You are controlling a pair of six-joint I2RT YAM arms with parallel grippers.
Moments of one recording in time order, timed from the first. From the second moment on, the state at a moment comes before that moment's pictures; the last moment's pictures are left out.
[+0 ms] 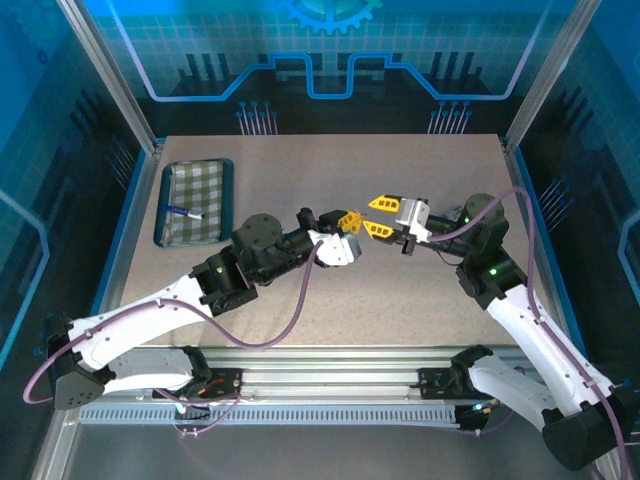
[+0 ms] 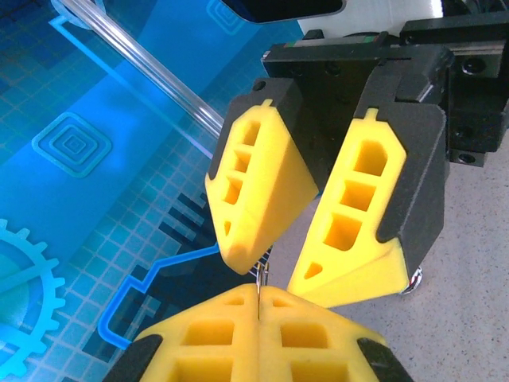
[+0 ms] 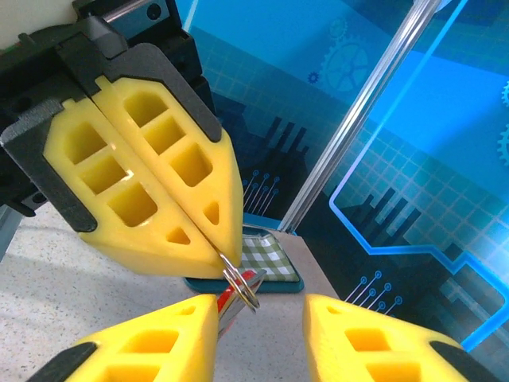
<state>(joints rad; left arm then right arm) -0.97 1.14 1.05 0.08 -0.04 0.78 0.40 0.91 0.88 0.05 -0.79 -0.47</state>
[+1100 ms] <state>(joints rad) -0.99 1.11 1.03 0.08 -0.08 0.77 0.43 0.91 0.87 0.07 -0.75 -0.51</state>
